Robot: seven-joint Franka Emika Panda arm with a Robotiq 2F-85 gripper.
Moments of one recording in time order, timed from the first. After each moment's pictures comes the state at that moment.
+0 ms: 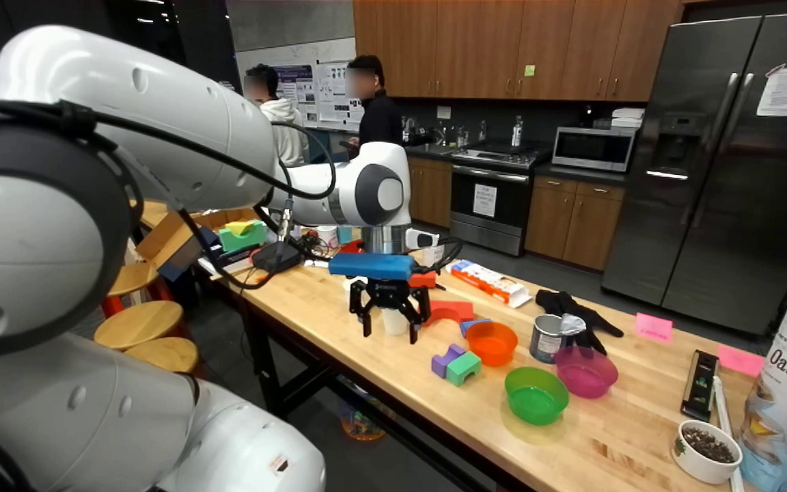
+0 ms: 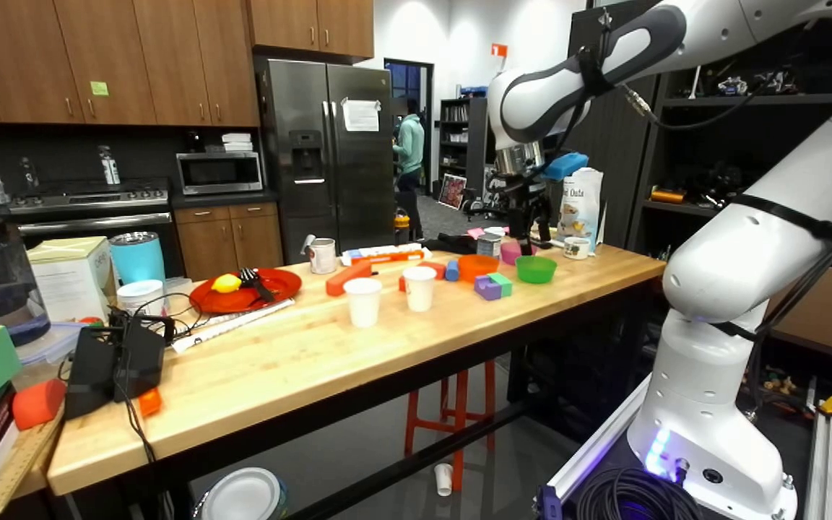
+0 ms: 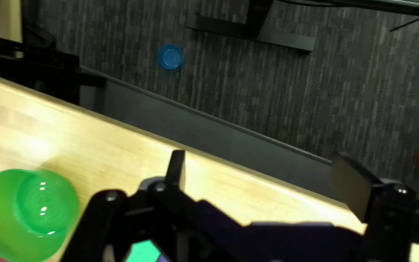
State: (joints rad) arm 0.00 -0.56 -0.01 -2.56 -0.15 1.78 -0.09
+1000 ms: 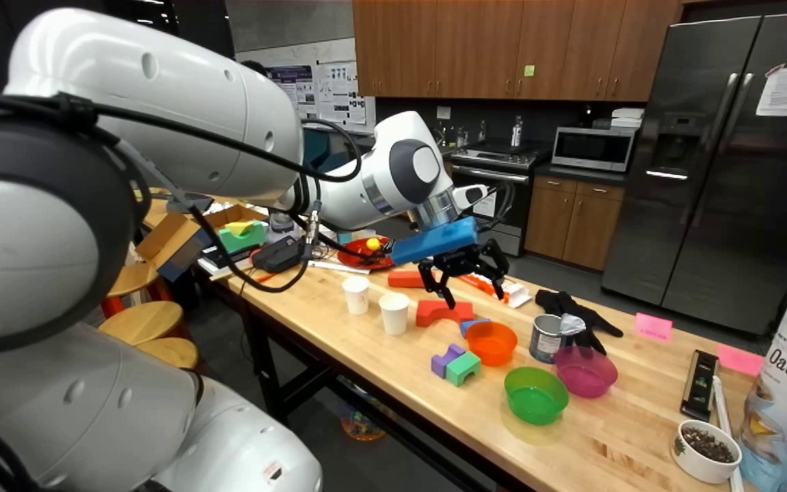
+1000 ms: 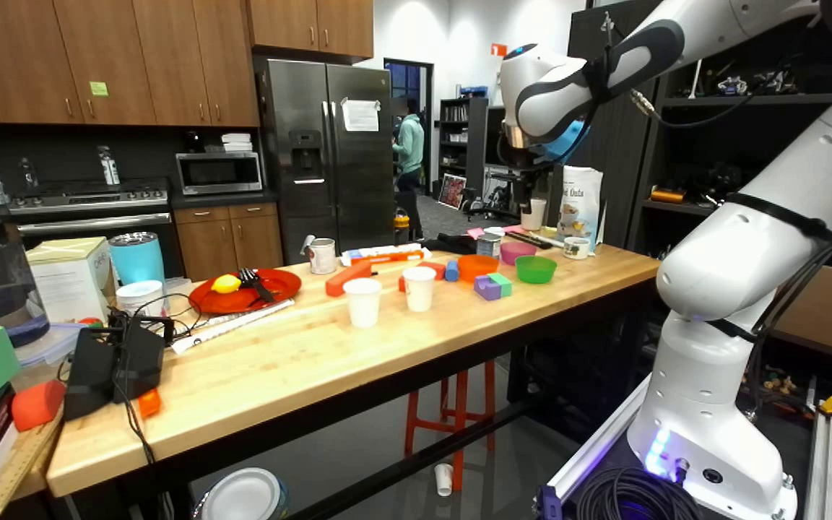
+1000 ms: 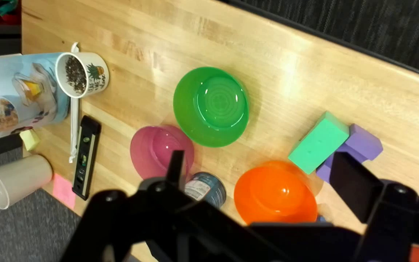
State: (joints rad) arm -0.08 -0.51 -0.09 -2.47 -0.53 2.05 -0.07
